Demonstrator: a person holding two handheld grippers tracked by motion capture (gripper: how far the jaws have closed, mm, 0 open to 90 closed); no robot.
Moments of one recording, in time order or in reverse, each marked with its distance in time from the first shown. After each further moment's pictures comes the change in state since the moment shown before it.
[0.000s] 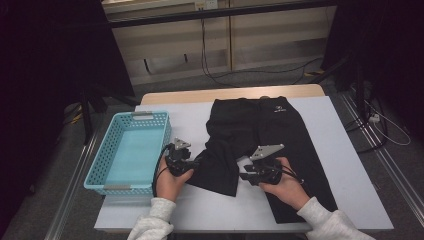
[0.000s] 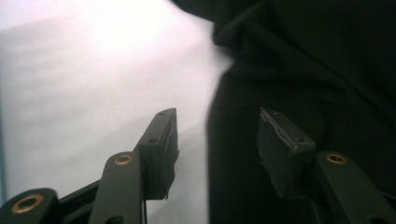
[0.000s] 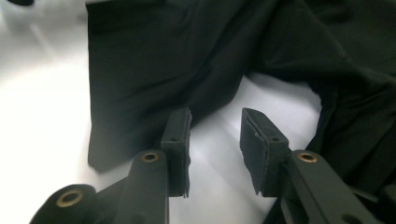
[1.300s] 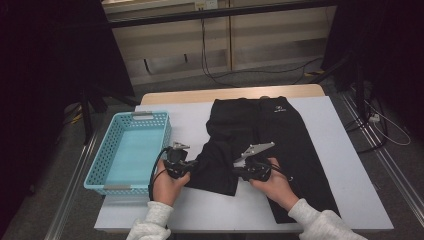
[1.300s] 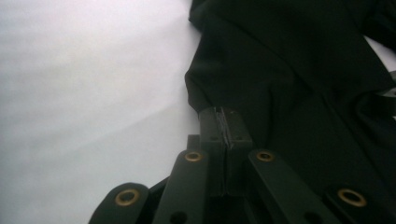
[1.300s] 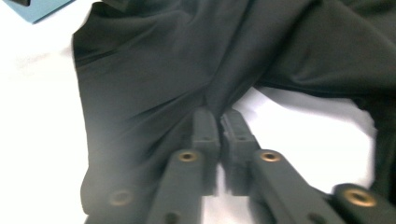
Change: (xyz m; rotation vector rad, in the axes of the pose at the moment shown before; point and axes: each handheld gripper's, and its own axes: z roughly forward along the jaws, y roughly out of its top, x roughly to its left) left arm -0.013 -0.001 -0.026 0.095 -0.082 -0.109; right arm 0.004 0.007 0.028 0.013 0.040 0.062
